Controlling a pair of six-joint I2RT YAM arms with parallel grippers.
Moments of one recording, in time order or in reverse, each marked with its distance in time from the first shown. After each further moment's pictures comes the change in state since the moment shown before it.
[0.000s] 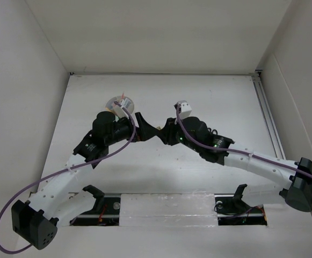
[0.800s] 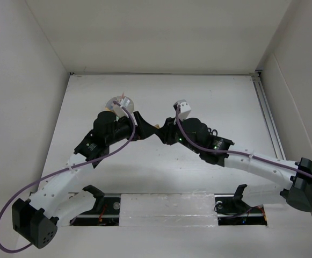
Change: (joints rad) left arm -0.002 0.014 0.000 0.011 -0.053 -0.027; right arm 0.026 -0.008 -0.008 0.082 -0.005 -0.050
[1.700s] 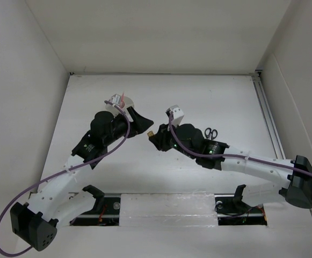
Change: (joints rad) left arm 0.006 -0.030 0.011 -0.005 -0.155 -0.081; right arm 0.084 0.024 0.000 0.023 0.040 -0.018
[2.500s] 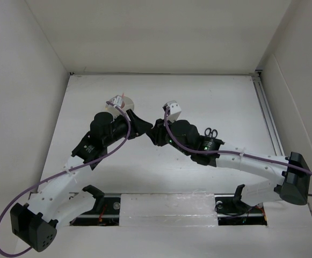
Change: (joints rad) left arm 0.000 -0.010 -0.018 0.020 0.069 -0.011; right arm 0.000 0.072 0.085 -0.001 0.076 -0.009
